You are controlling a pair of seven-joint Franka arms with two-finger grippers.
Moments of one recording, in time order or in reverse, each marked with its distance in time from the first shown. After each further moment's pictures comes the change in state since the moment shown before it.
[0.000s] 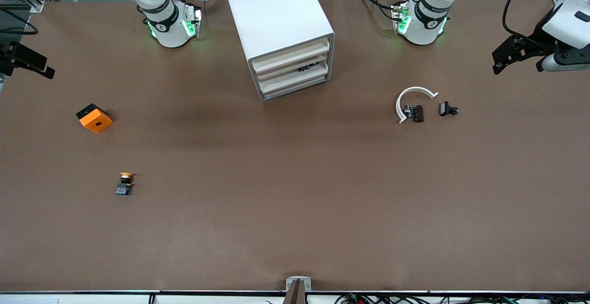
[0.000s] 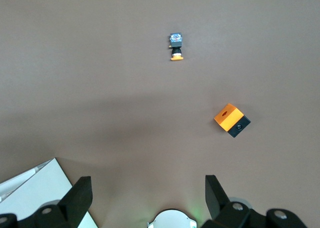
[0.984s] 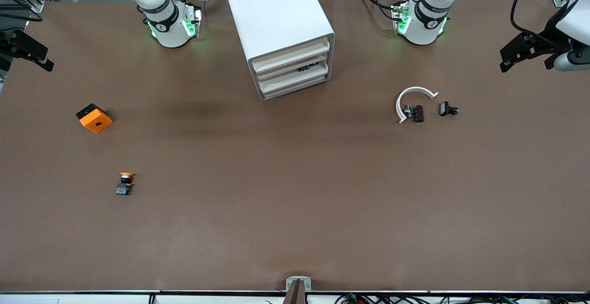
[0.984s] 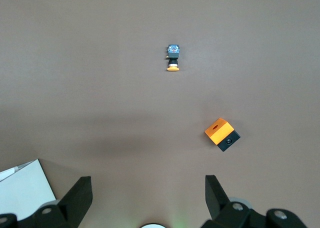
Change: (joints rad) left arm 0.006 0.051 0.000 0.095 0.000 -0.076 -0.001; right arm -0.020 -0.137 0.045 -0.170 -0.044 0.121 -0.093
